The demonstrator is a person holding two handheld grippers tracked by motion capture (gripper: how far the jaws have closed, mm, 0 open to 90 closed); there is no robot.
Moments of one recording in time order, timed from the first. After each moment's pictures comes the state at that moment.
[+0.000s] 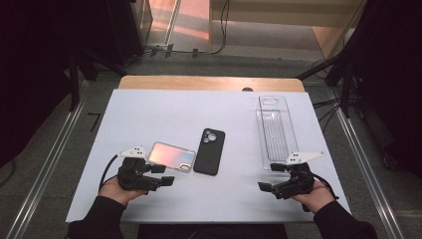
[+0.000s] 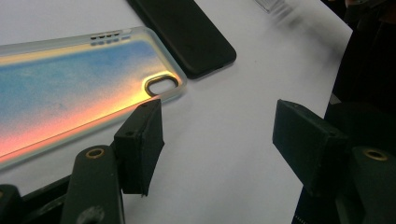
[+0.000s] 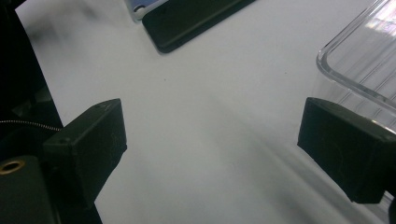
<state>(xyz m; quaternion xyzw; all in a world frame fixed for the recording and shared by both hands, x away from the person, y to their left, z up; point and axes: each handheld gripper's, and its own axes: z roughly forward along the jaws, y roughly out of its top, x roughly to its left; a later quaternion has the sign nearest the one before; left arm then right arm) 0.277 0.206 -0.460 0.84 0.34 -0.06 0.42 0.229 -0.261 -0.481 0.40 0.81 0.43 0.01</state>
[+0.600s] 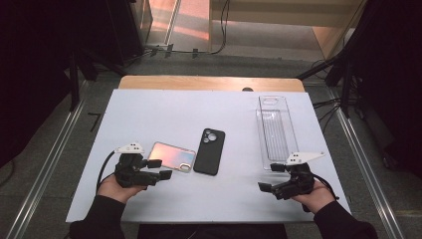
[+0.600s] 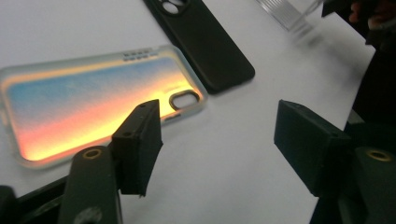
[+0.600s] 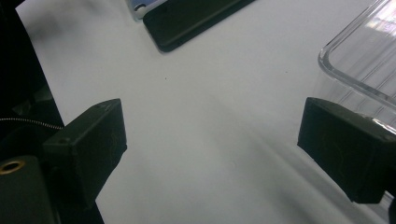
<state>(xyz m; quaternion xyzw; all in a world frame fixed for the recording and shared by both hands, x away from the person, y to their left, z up) 0.280 0.209 -0.449 0.82 0.37 -0.02 0.43 0.229 -0.261 -0.481 0.40 0.81 0.43 0.01</state>
